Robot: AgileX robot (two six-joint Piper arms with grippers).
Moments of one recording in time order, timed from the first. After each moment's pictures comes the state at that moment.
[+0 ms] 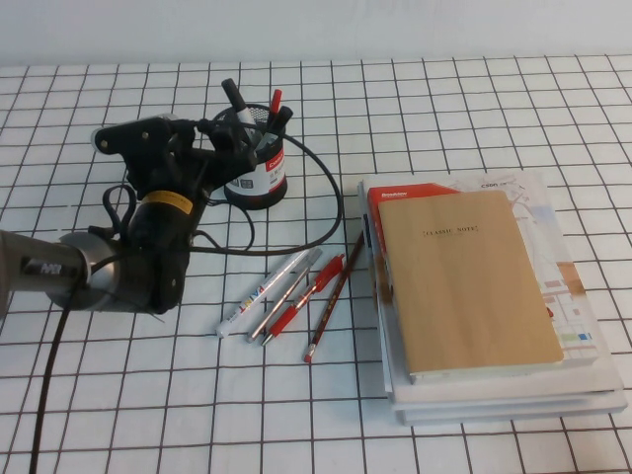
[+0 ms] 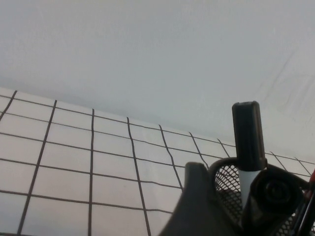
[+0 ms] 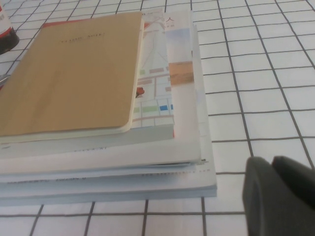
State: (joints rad) right arm 0.12 -0.02 0.03 0.14 0.38 0.03; left arm -0.39 2.08 -1.05 -0.15 -0.93 -0.20
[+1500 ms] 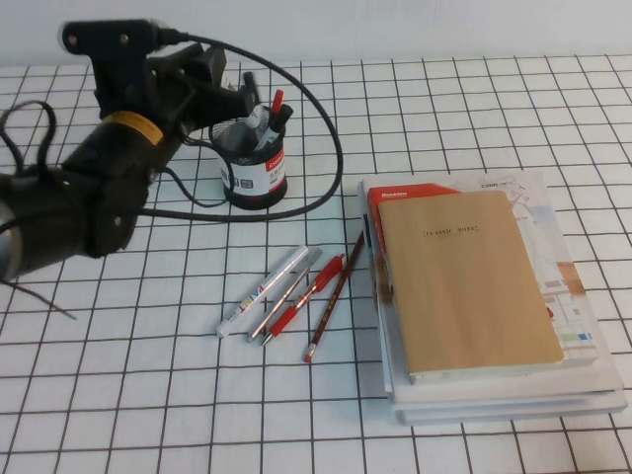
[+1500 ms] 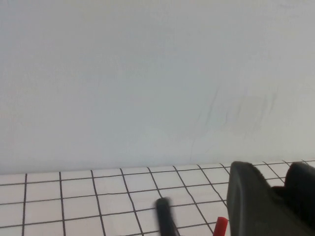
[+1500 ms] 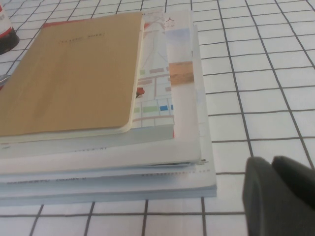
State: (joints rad) right arm 0.12 -0.02 0.03 0.14 0.38 0.03; left arm -0.39 1.73 -1.05 -0.01 -0.55 -0.11
